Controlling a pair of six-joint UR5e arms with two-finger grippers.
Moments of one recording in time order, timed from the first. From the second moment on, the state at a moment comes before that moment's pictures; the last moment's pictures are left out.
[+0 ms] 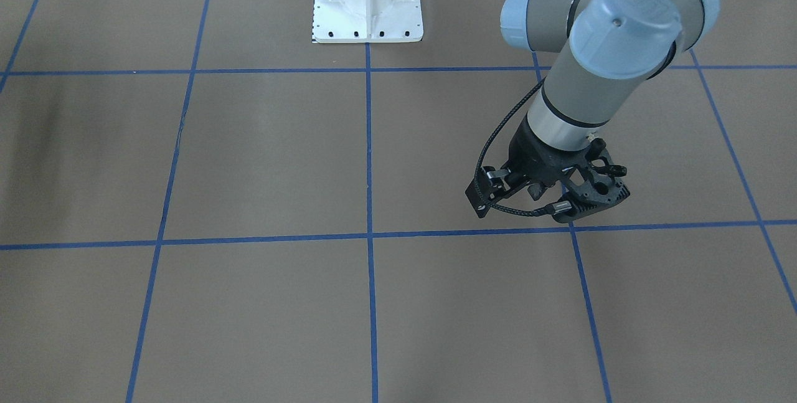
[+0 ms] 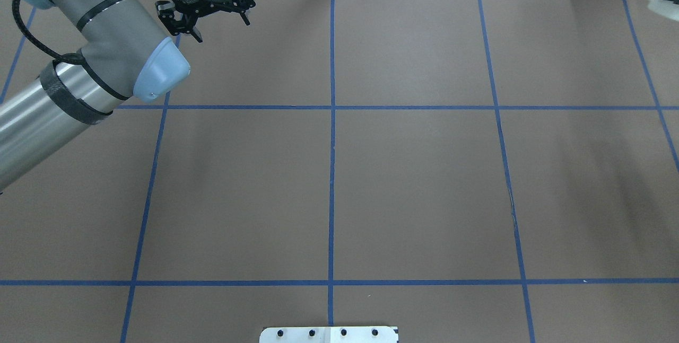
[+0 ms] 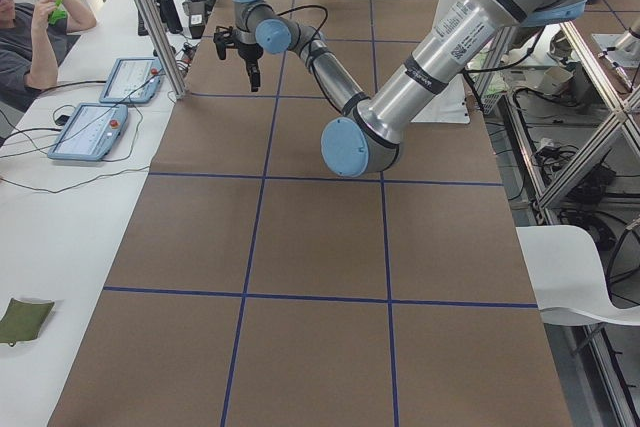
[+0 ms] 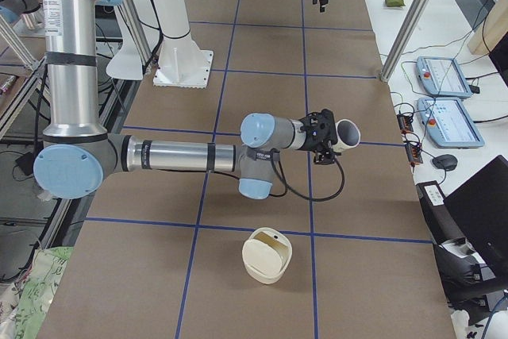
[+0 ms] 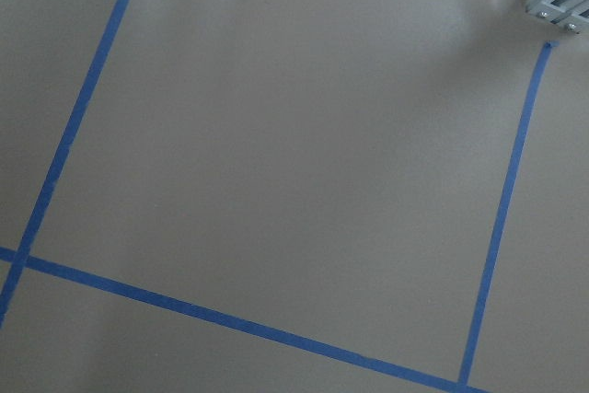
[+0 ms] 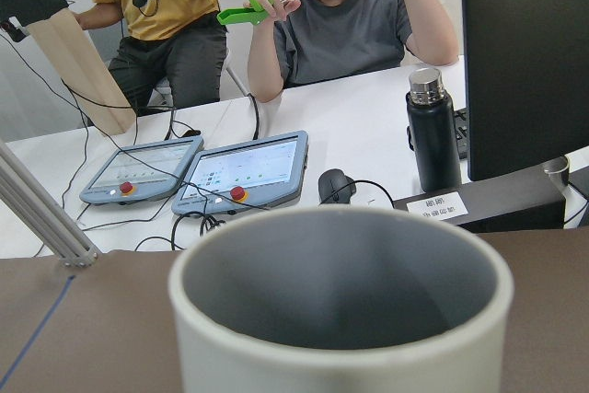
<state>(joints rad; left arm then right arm) -0.94 -2.36 -1.57 -1.54 -2.14 -1.25 1.30 -1.51 1.59 -0.33 1.97 0.95</state>
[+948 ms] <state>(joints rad) -0.94 -2.36 -1.57 -1.54 -2.15 -1.24 0.75 -1.17 1.79 -1.13 1.23 0.67</state>
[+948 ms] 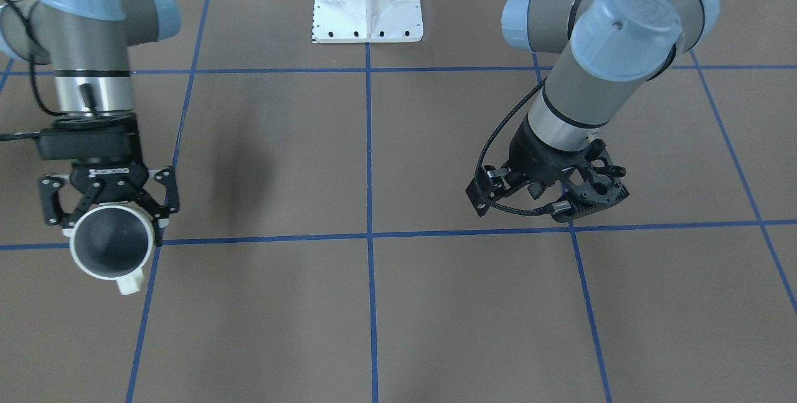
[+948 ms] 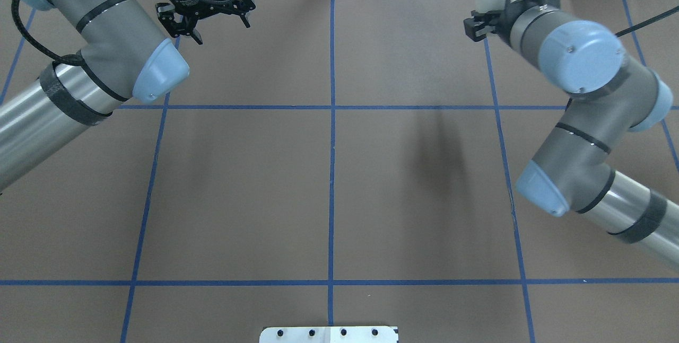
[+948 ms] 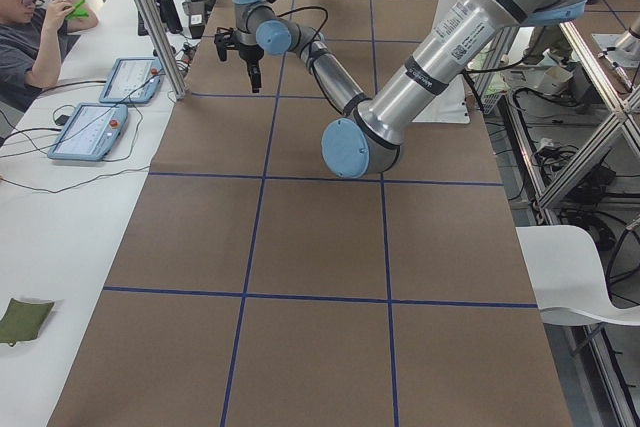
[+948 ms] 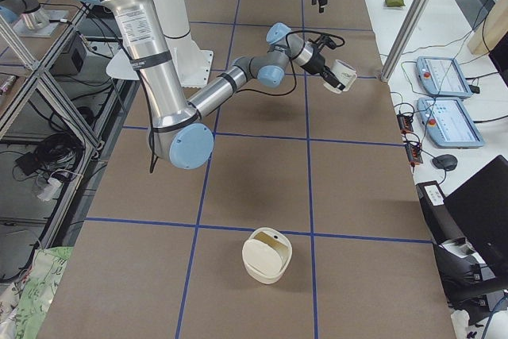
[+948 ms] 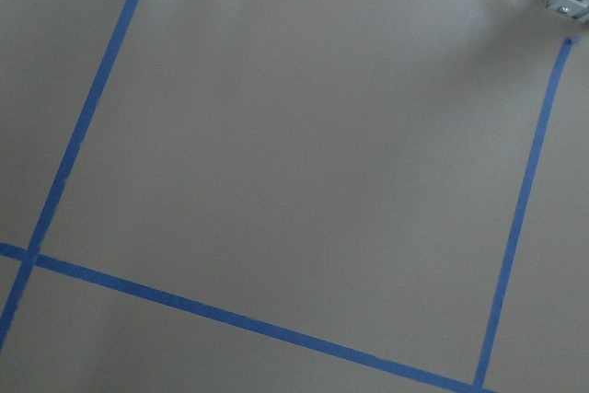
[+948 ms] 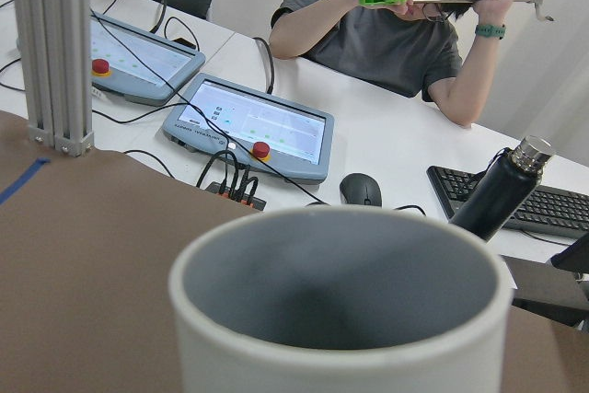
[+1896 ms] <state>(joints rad) -0.94 -2.42 -1.55 -1.72 -2.39 -1.37 0.42 -1.01 1.79 -1.22 0.85 0.68</state>
